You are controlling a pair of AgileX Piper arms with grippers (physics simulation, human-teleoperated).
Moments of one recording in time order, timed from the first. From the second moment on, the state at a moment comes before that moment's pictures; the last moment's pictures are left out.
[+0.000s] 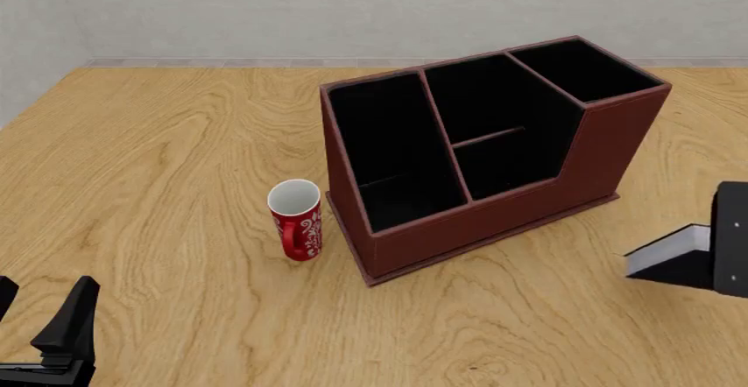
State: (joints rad) left arm 0.00 0.00 0.00 0.00 0.00; right arm -0.27 0.91 -0.76 0.79 -1.63
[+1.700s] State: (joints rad) left arm 0.00 0.00 0.00 0.00 0.00; right arm 0.42 0.92 -1.42 1.22 -0.35
